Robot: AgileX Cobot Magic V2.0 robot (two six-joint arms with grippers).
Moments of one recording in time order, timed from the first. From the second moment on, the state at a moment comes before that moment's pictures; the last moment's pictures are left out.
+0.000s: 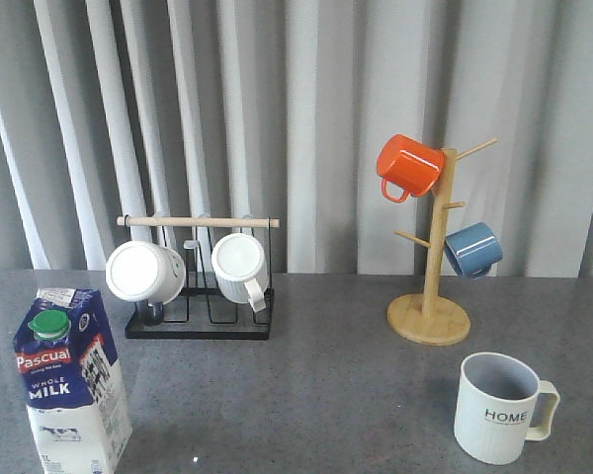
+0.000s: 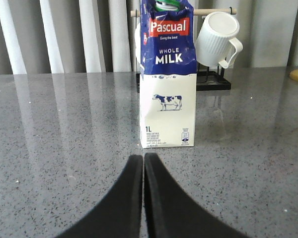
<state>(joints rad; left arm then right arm) -0.06 -0.01 0.03 0.02 0.12 -0.03 -0.02 -0.01 0.03 -0.07 0.09 0.09</state>
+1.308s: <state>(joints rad) -0.07 0.94 -0.46 -0.08 -0.21 0.01 -0.01 0.86 -0.46 -0.02 -0.12 -0.09</state>
